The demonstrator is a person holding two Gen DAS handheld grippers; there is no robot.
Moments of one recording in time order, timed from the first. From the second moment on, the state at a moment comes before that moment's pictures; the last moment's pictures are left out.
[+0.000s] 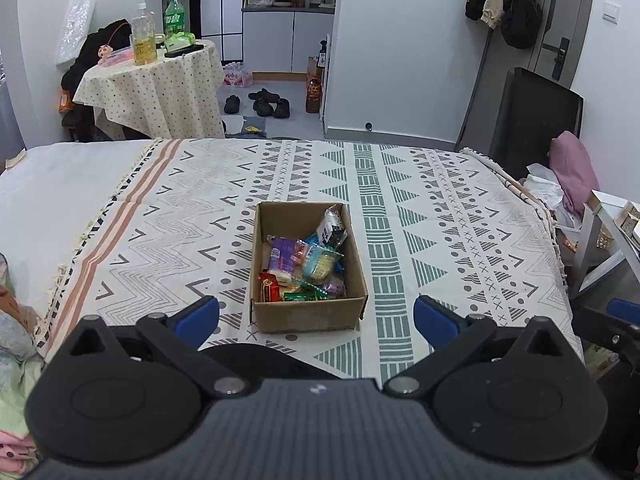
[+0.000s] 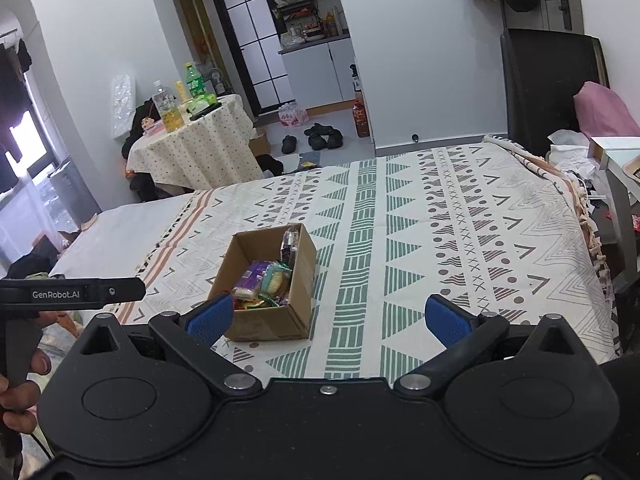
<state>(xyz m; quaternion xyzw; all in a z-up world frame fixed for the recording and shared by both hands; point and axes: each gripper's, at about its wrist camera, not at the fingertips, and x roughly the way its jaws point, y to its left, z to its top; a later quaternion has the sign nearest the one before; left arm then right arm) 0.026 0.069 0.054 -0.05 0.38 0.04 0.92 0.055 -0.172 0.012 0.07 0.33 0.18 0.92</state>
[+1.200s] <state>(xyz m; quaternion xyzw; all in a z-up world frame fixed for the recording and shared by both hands) 0.000 0.070 0.063 -0.05 0.36 0.05 0.93 0.041 -0.166 0.017 0.06 0.33 0.18 0.92</state>
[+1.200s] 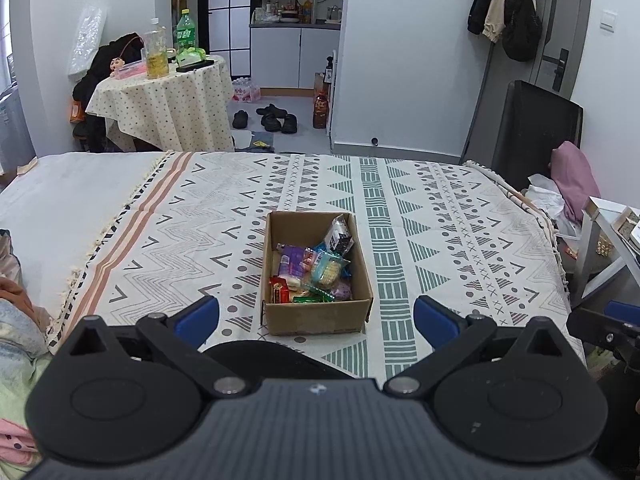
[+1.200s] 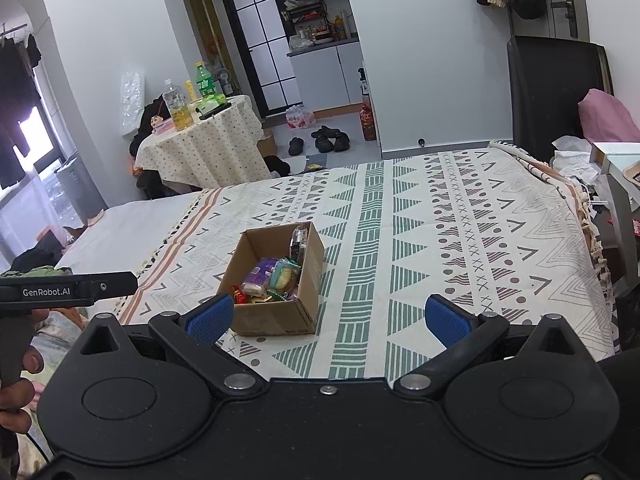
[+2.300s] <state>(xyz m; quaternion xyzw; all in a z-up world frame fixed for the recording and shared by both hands) 0.002 0.062 0.057 -0.04 0.37 0.04 0.93 0.035 -0.165 0.018 0.06 0.33 0.19 0.92</state>
